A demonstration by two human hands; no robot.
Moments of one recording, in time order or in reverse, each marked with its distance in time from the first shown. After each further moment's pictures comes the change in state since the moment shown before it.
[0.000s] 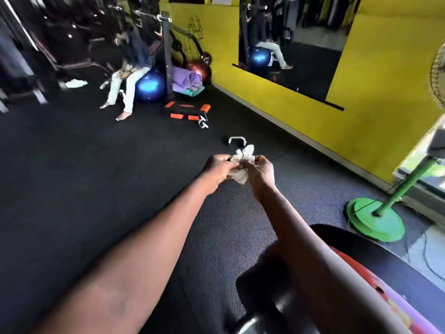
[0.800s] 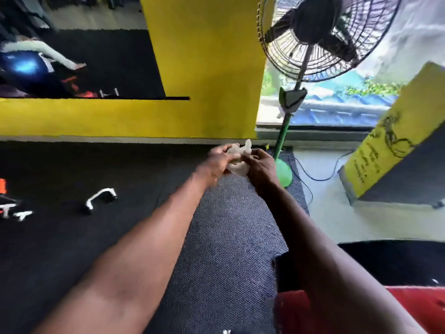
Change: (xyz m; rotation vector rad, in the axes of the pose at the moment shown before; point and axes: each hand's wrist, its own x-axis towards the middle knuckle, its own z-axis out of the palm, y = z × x) left_hand 0.417 0.111 0.265 0.008 -1.044 -0.058; right_hand 0.370 -0.054 -0.126 0.126 0.837 -0.104
